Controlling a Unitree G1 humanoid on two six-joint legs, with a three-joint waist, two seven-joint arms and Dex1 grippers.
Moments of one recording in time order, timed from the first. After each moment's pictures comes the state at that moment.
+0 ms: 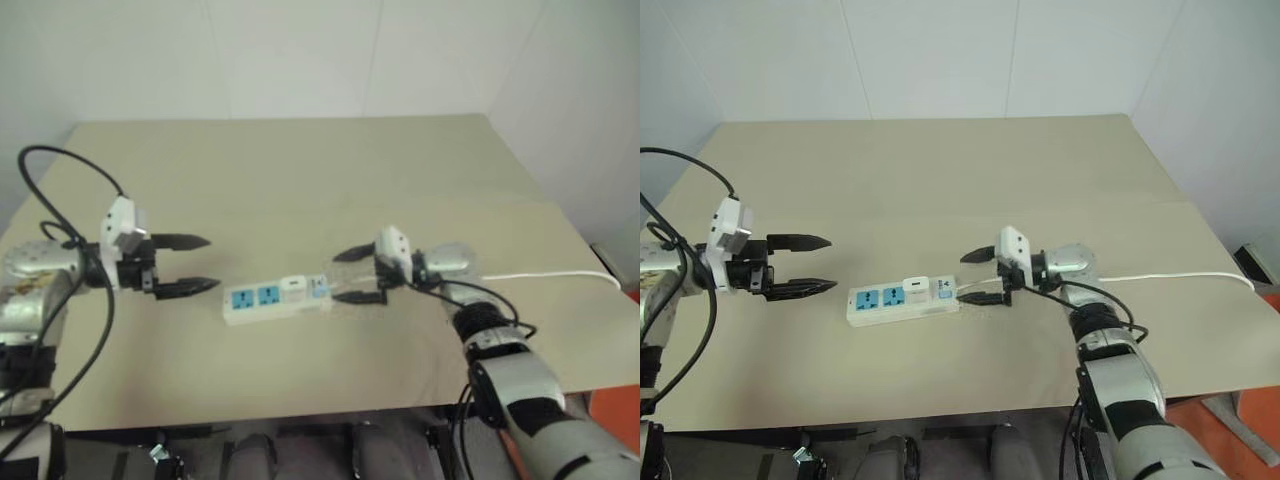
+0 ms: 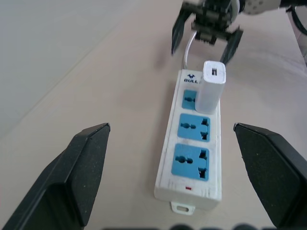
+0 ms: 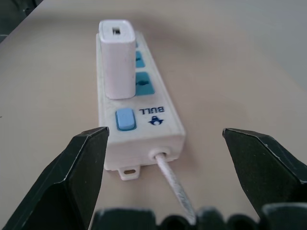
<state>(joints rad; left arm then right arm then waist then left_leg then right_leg) -0.43 0.94 0.16 0.18 -0.47 0.32 -1.41 -0.83 -0.35 0.06 0.80 0.14 -0.28 1.43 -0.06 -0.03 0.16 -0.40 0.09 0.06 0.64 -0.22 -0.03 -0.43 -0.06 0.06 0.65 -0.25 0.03</state>
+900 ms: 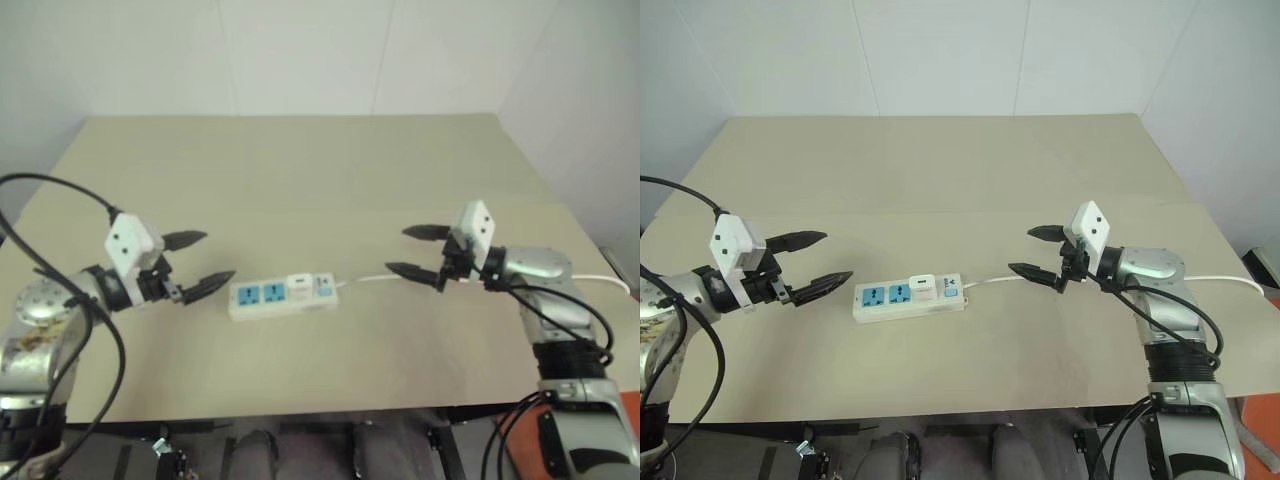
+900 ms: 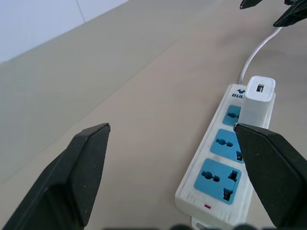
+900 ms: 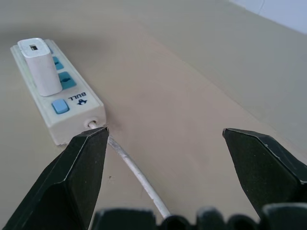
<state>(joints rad) -0.19 0.80 0.29 -0.24 -0.47 0.38 -0.96 -0.56 -0.60 -0.06 0.22 0.26 0.17 1.13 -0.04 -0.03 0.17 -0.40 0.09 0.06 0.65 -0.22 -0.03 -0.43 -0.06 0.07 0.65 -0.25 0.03</state>
